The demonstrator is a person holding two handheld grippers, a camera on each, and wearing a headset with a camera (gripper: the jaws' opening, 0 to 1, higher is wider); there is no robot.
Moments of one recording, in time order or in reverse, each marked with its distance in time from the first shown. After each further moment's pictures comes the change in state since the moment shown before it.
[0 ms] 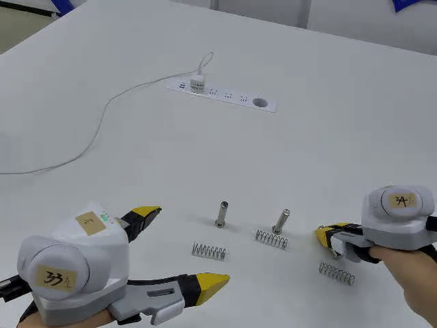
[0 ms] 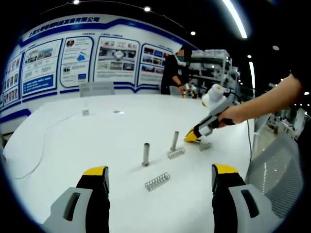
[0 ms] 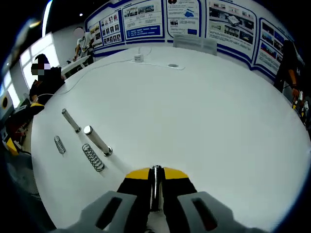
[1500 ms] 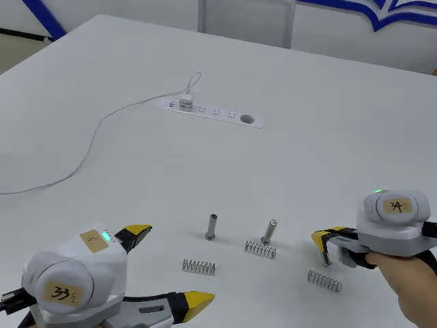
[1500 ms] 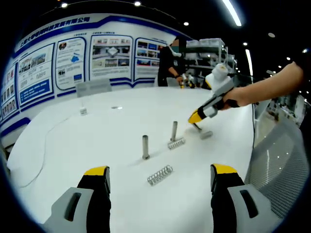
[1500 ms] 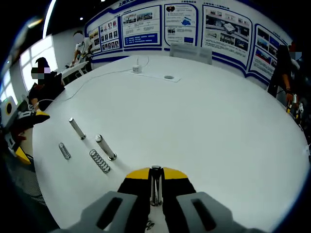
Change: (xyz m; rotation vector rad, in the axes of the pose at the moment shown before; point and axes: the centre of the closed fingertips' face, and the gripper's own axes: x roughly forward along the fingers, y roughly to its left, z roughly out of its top) left arm 0.001 -0.001 -0.013 0.084 0.071 0.002; right arm -0.033 -0.004 0.014 0.005 -0.083 -0.046
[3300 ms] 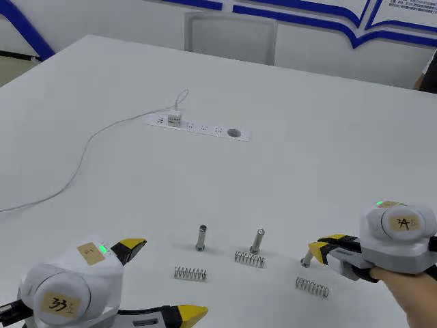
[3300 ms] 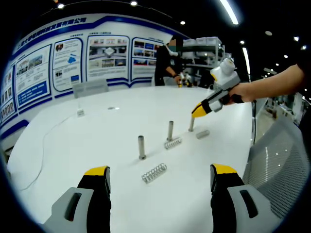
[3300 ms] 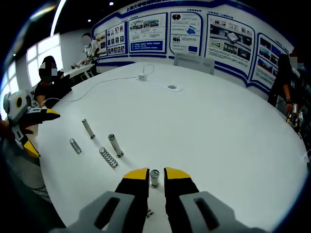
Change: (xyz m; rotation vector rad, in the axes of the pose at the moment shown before) left arm -0.001 -0.007 0.000 0.017 0.007 -0.018; right arm -0.031 0.004 0.006 -0.054 -0.065 0.014
